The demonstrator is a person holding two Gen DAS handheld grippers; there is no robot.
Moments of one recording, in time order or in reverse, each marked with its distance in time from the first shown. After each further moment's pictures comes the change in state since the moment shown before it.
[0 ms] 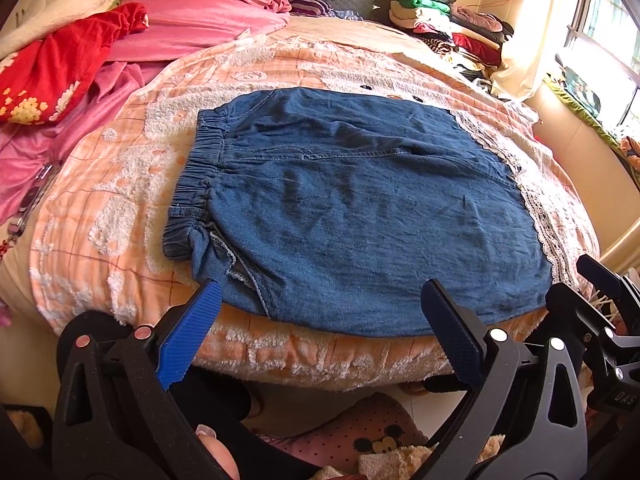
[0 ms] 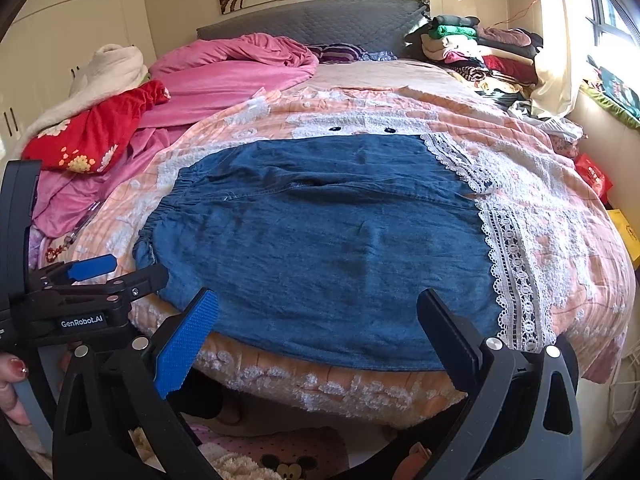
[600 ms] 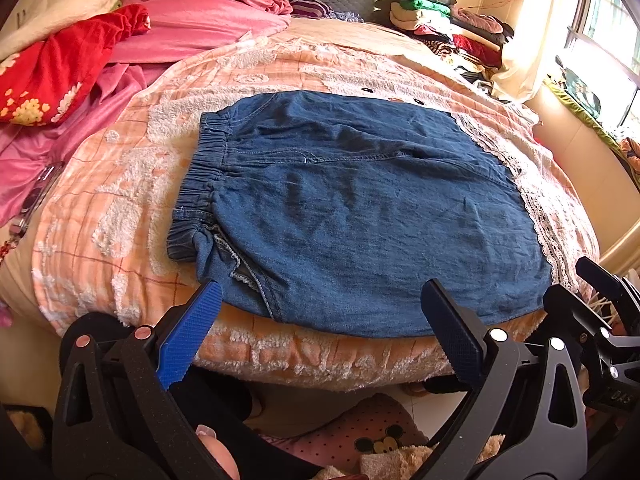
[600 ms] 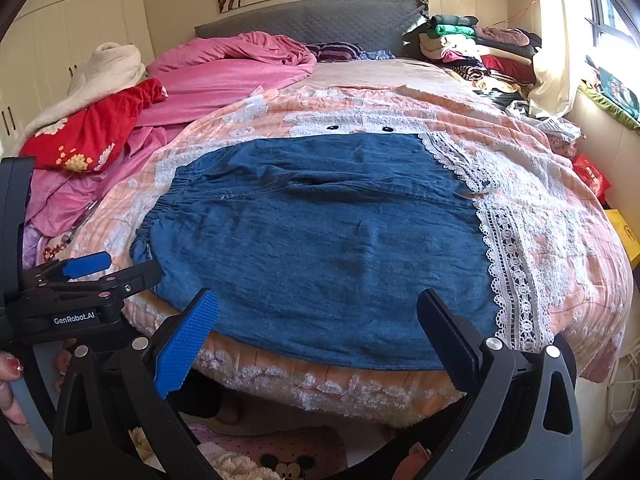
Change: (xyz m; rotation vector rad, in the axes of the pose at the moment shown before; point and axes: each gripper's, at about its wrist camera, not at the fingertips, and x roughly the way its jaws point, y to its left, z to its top) left arm -0.004 0.002 0.002 -0.001 -0.004 -0.001; right arm -0.001 -0.001 -0.001 0.000 0.001 -0.007
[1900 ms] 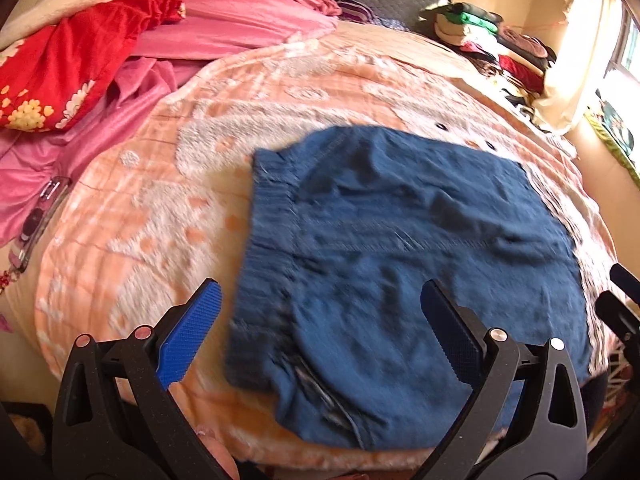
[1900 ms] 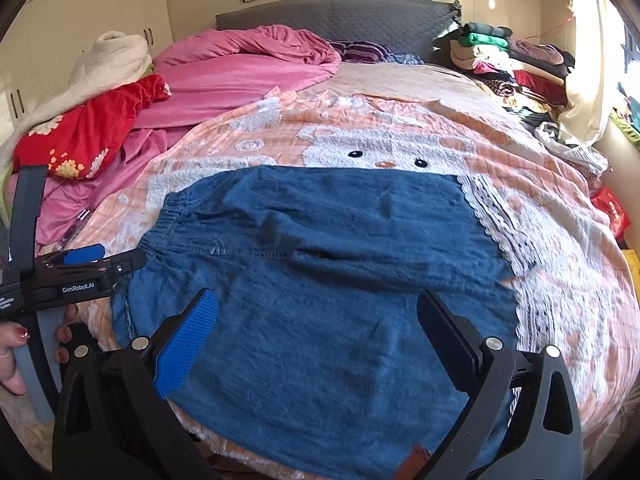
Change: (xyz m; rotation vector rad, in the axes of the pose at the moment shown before) left arm 0.060 0.075 0.080 -0.108 -0.004 0.088; right arm 0.079 0.001 0.093 -0.099 0.029 0.060
